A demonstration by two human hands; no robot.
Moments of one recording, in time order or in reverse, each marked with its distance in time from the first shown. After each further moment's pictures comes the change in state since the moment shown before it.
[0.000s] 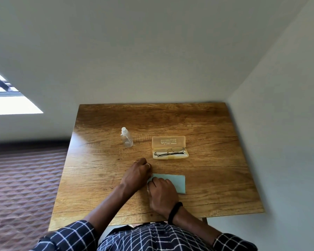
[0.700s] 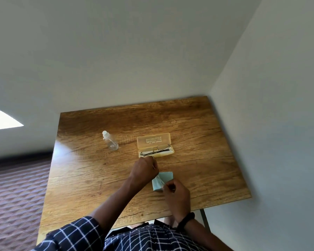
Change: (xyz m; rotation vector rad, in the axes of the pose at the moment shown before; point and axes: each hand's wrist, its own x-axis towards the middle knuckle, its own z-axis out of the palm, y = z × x) left_hand 0.041 0.081 -0.008 -0.112 -0.143 -0.232; right_hand -0.053 0.038 -0.020 0.799 0.284 0.814
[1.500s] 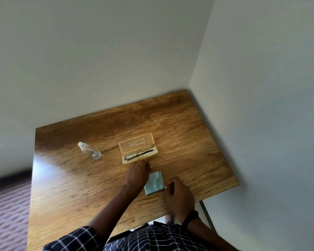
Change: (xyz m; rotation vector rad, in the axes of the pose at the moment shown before) left_hand 0.010 0.019 0.028 0.022 0.081 0.047; right_hand 0.013 0.037 -0.032 -0.245 0.066 -0.095
